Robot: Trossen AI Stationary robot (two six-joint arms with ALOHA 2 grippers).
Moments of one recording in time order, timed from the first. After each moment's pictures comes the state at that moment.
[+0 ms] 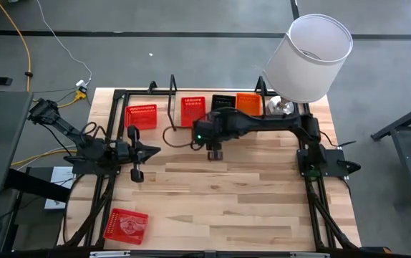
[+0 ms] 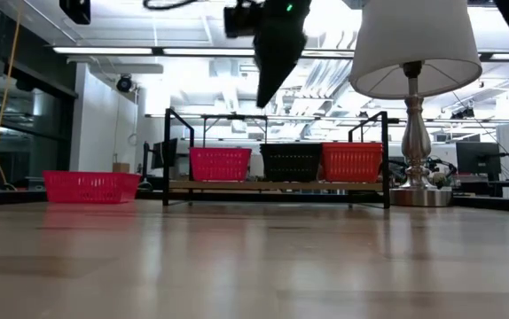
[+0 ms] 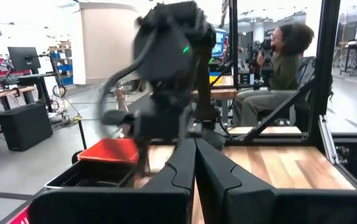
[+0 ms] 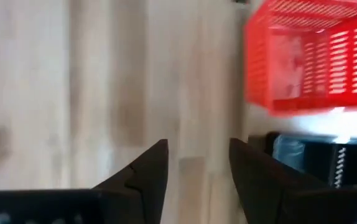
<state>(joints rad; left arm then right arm) -0.47 0.65 0.37 0.39 -0.77 0.16 -0.02 2.03 1.93 -1.13 0.25 -0.14</state>
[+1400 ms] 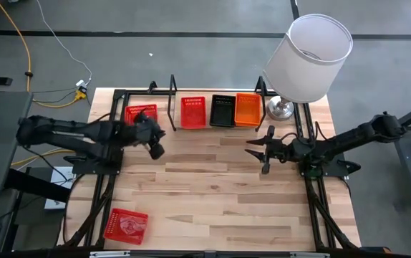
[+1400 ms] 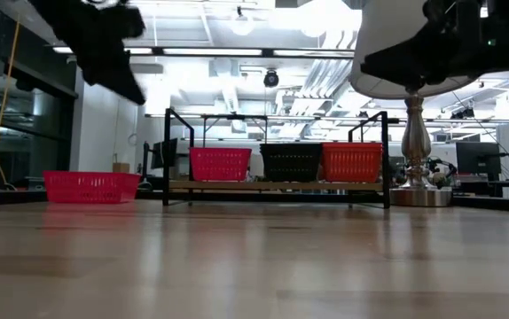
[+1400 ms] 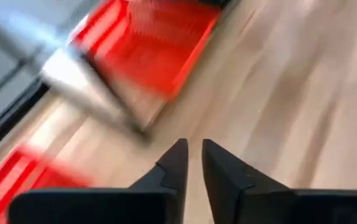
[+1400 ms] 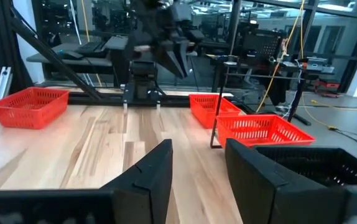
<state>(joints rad) 0.11 0.93 0.70 -0.60 -0.44 -0.33 0.18 0.92 0.17 0.74 0.37 -0.10</state>
